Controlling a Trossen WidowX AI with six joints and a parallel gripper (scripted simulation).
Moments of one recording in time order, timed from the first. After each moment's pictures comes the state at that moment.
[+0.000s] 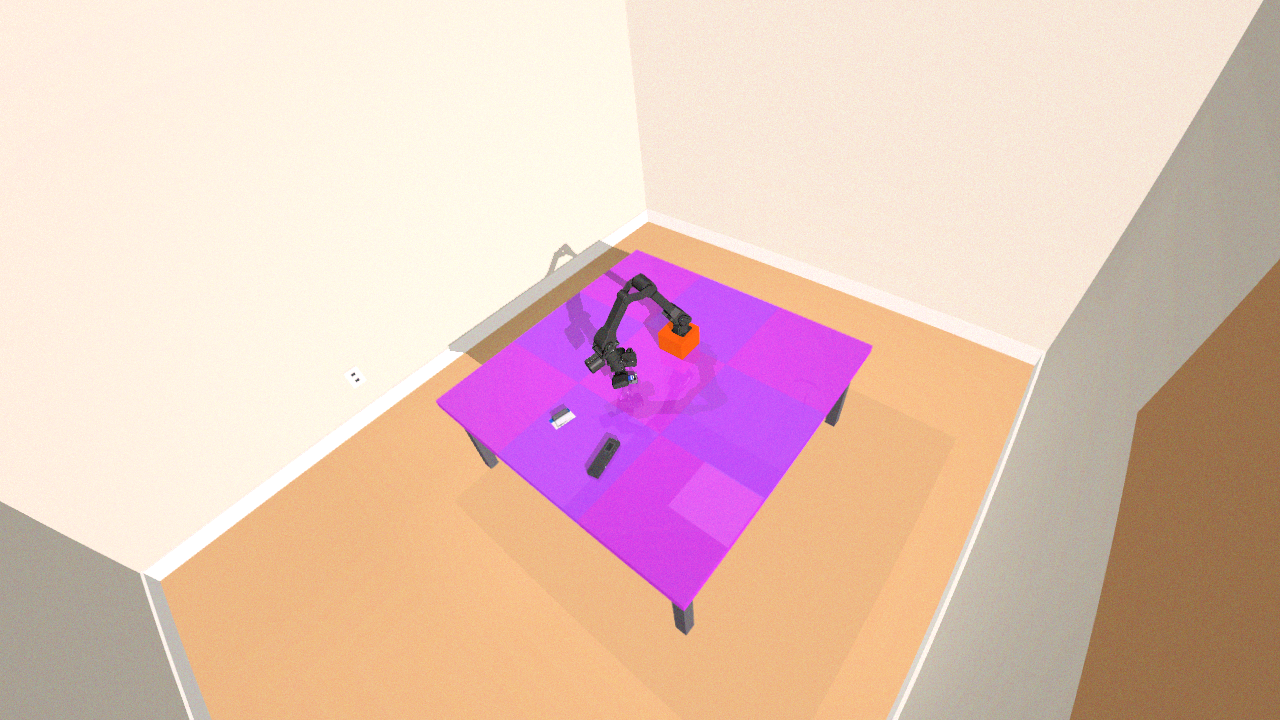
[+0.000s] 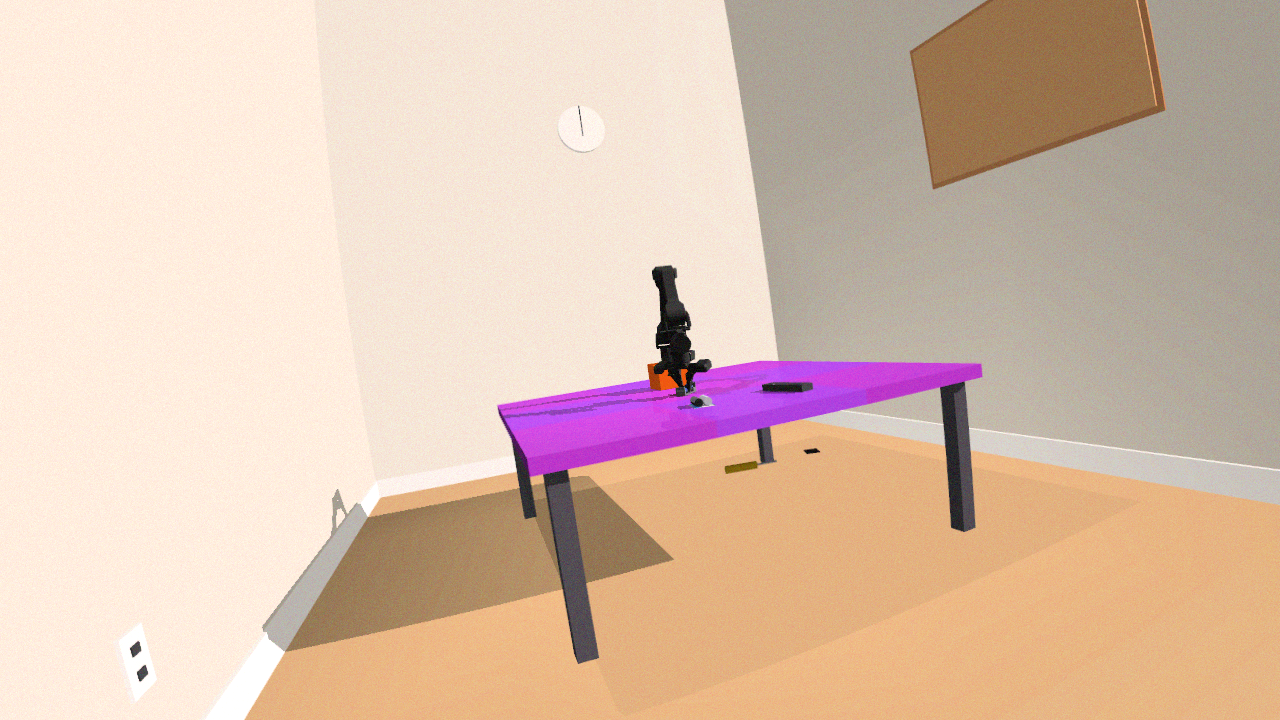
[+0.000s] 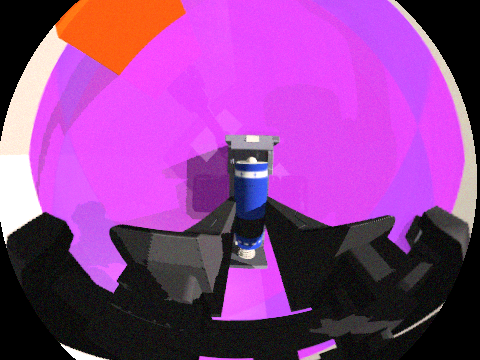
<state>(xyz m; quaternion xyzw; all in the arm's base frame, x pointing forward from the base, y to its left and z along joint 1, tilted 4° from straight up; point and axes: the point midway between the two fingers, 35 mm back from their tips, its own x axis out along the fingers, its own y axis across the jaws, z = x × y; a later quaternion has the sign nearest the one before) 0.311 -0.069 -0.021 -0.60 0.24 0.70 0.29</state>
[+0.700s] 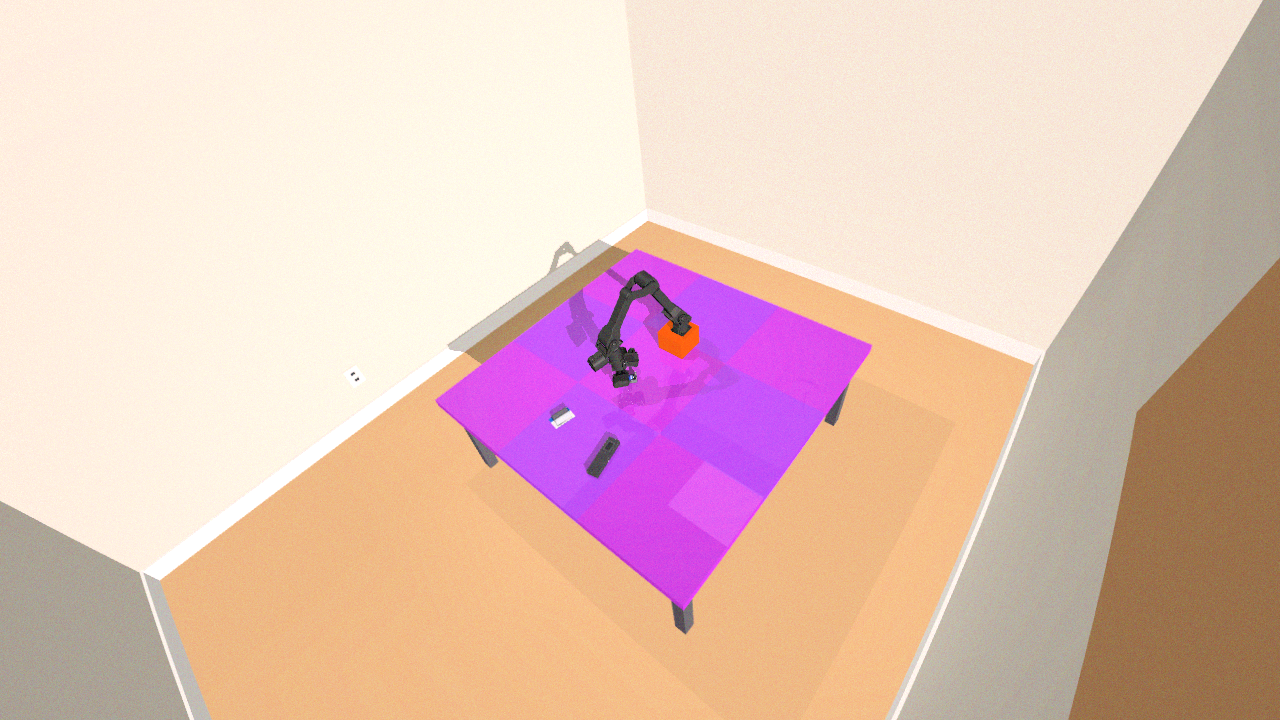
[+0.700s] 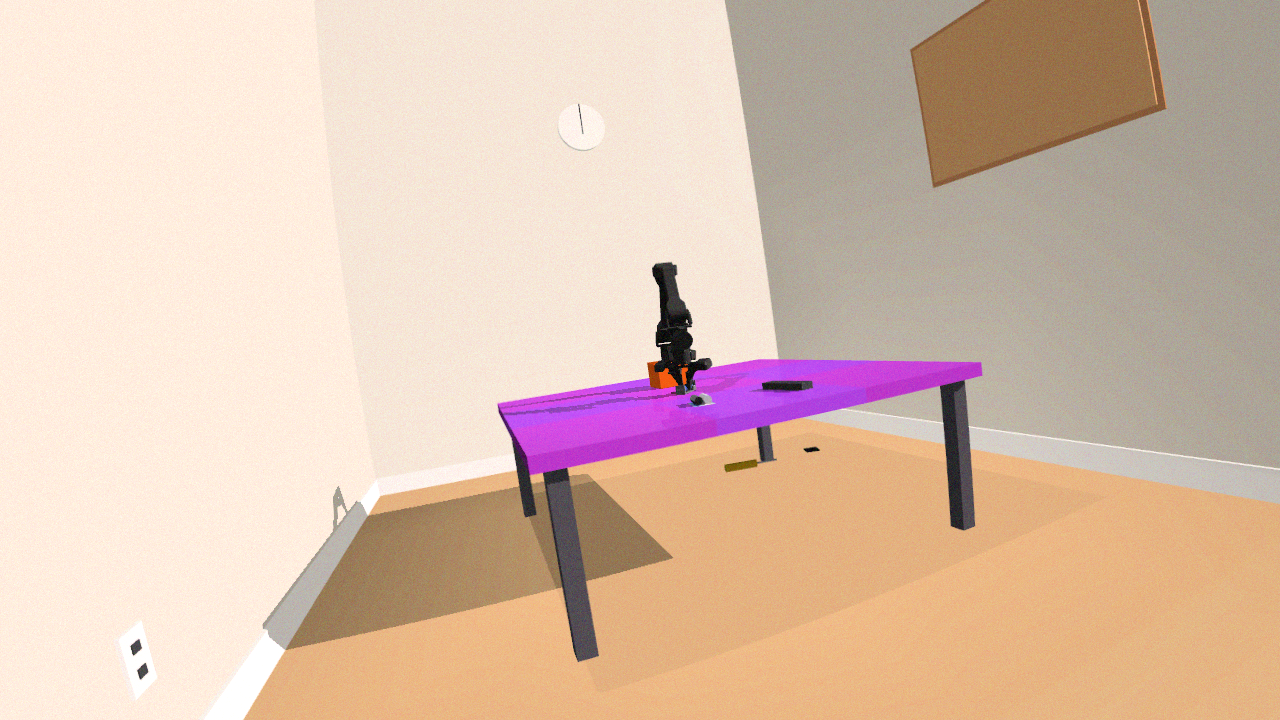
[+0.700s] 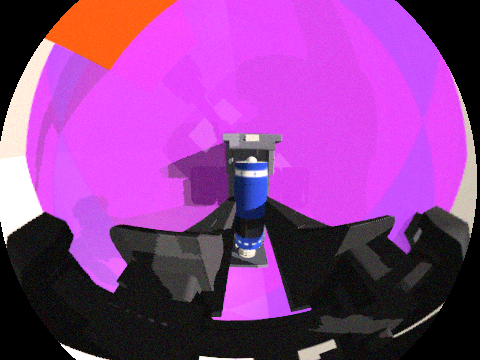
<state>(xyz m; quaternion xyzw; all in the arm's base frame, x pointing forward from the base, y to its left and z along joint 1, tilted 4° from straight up) 0.311 -0.068 -0.023 -0.63 0.26 0.67 0.29</state>
